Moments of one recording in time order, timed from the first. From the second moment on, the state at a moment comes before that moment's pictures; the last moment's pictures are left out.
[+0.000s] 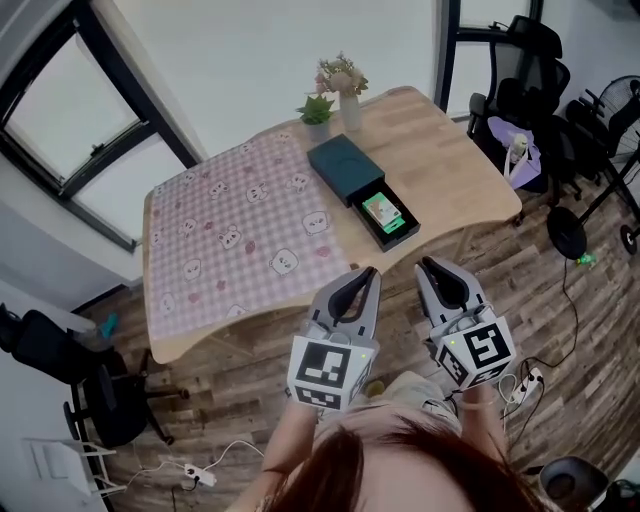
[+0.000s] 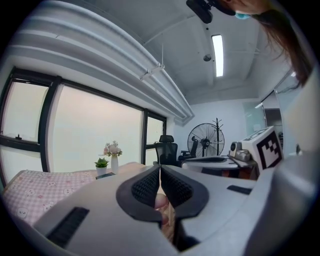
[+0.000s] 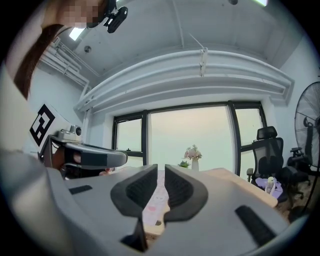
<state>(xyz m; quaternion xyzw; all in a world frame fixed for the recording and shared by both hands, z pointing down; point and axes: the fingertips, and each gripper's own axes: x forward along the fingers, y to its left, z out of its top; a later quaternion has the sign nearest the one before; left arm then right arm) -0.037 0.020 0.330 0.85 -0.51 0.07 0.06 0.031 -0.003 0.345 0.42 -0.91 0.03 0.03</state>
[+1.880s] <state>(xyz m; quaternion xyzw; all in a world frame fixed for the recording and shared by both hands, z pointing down) -0.069 -0.203 0.407 0.84 -0.52 0.10 0.13 -0.014 -0.228 0.492 0.37 -0.90 0.10 0.21</state>
